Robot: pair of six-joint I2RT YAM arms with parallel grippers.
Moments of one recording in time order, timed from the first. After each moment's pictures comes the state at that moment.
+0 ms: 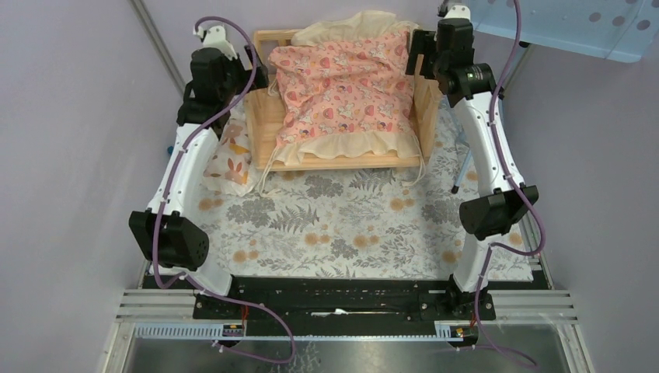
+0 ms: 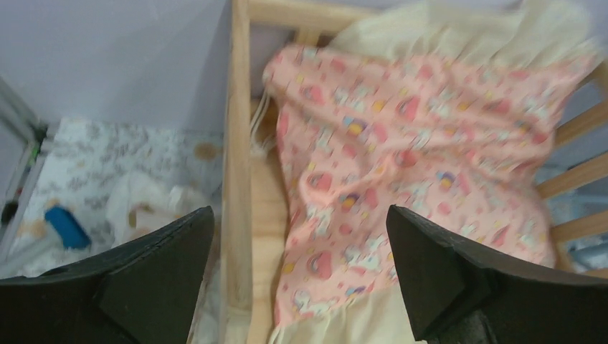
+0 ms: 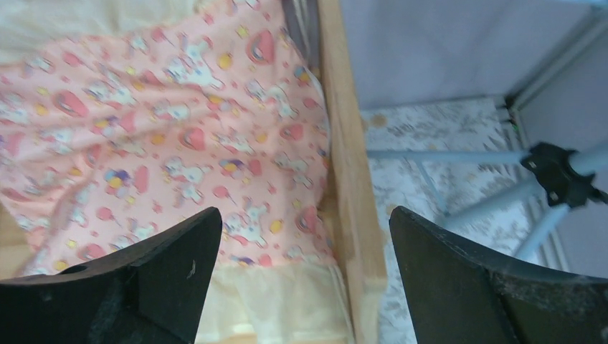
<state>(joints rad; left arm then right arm) -0.12 1.61 1.76 -0.28 0.00 -0.28 0.24 1.93 2.32 -0.76 0.26 0.18</state>
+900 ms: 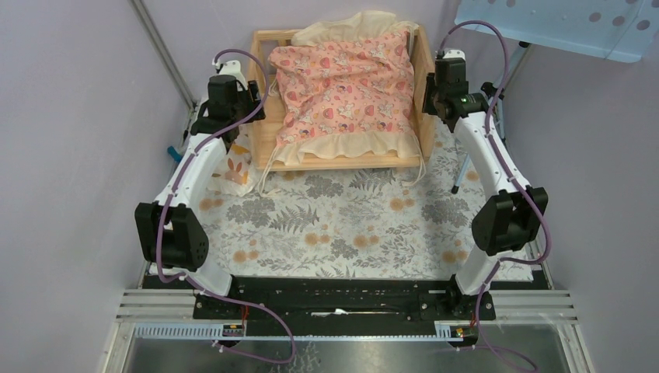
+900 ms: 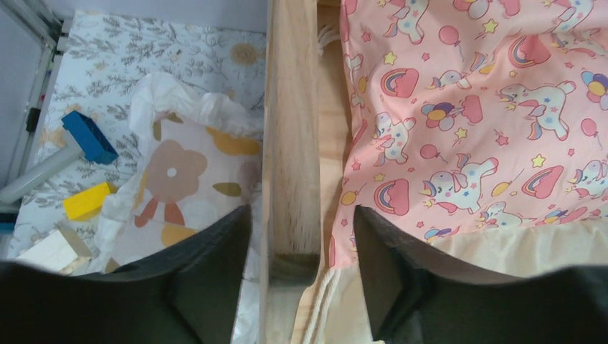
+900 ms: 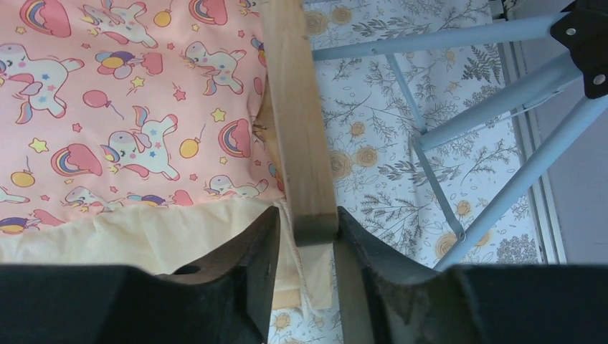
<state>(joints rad) -0.12 1.60 1.48 -0.31 -0.07 -0.21 0.20 1.77 1.79 -0.63 0.27 0.17</state>
